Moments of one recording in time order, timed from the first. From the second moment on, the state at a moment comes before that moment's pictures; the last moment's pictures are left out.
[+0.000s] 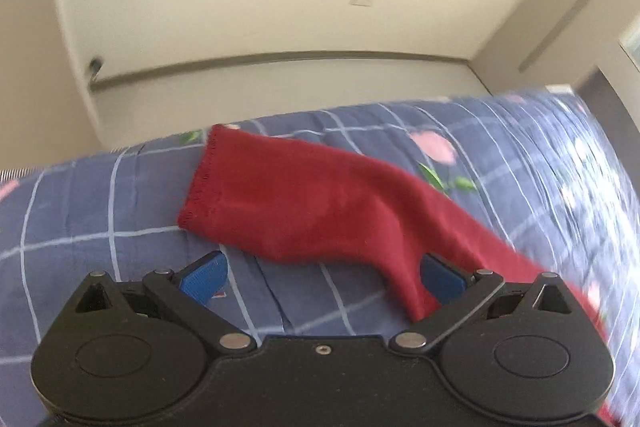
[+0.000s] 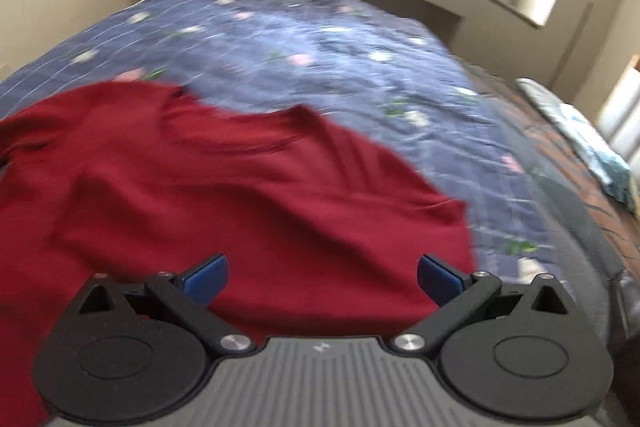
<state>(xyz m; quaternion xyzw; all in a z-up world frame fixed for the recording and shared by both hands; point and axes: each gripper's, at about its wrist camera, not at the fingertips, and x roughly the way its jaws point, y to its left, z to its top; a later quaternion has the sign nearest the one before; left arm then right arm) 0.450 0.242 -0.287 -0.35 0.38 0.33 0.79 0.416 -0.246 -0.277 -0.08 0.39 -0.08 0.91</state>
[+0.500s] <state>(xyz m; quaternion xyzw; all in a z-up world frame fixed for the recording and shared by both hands) 0.431 0.273 -0.307 -0.53 0.30 0.37 0.70 0.373 -0.191 -0.278 -0.07 0.42 -0.04 0.90</state>
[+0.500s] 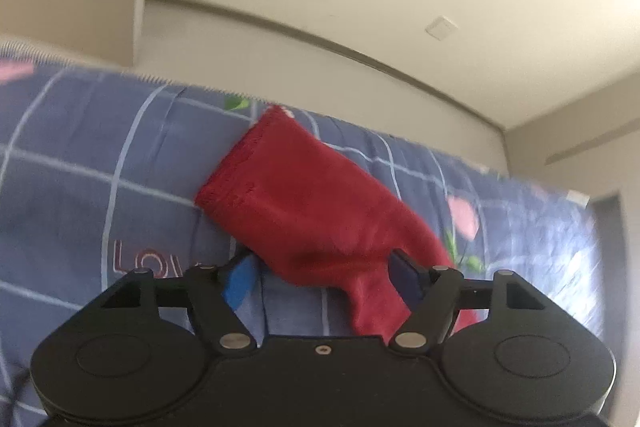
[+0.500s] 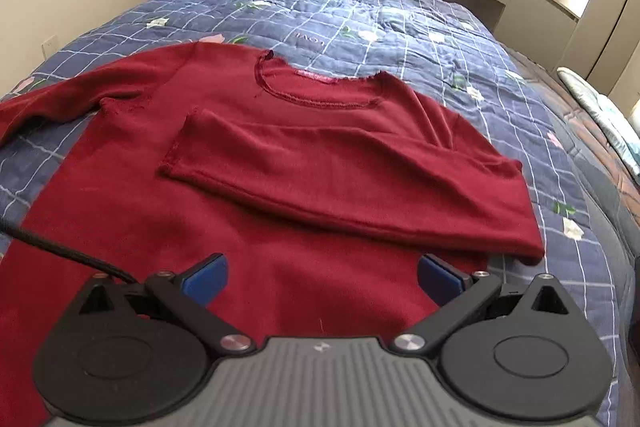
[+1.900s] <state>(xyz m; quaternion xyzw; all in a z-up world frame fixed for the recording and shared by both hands) 0.533 -0.041 -0.171 -0.18 0.26 -0.19 0.93 0.327 -0.299 -0.260 0.03 0.39 -0.20 0.90</state>
